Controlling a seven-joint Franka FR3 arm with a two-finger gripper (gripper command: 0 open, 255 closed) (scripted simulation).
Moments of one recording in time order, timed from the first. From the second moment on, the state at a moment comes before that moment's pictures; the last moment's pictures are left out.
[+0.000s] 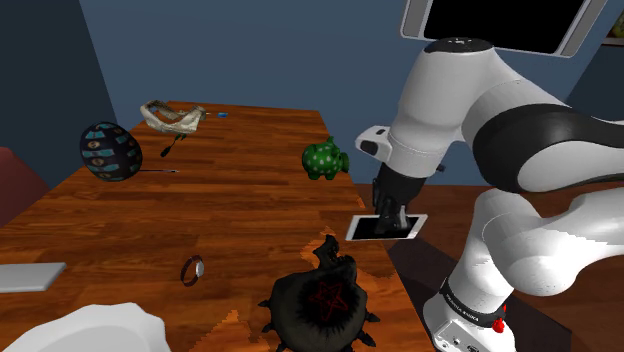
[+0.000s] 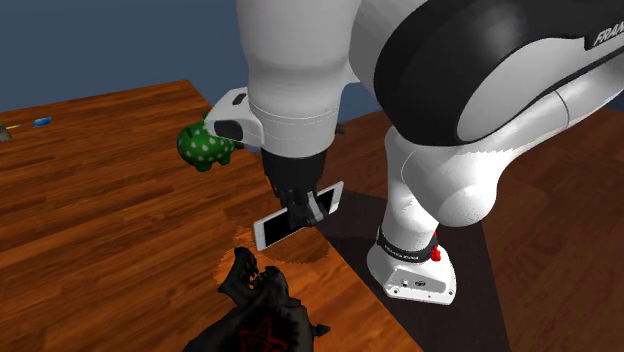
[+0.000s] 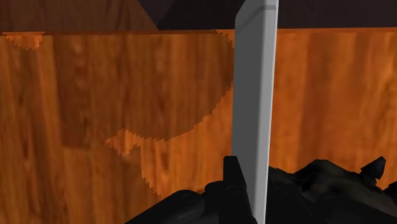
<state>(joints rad) 0.49 -0.98 0.31 -2.73 0.11 1.79 -0.29</state>
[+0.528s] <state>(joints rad) 0.48 -0.98 0.29 -2.63 0.09 1.69 -0.30</state>
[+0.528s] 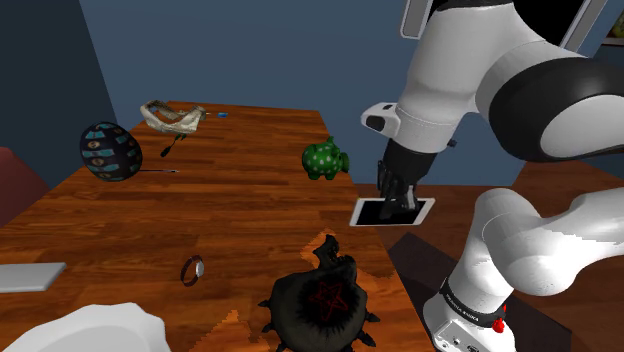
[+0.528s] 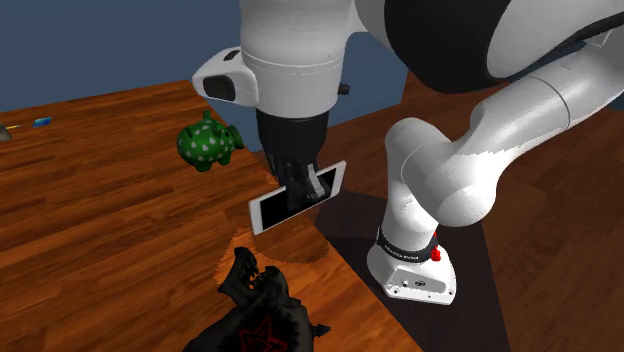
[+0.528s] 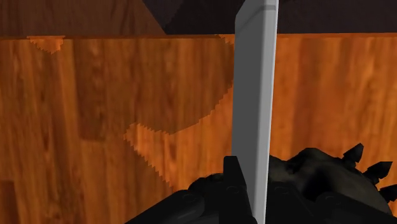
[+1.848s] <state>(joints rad) 0.33 -0.69 0.06 -2.41 -0.10 1.77 -0.54</state>
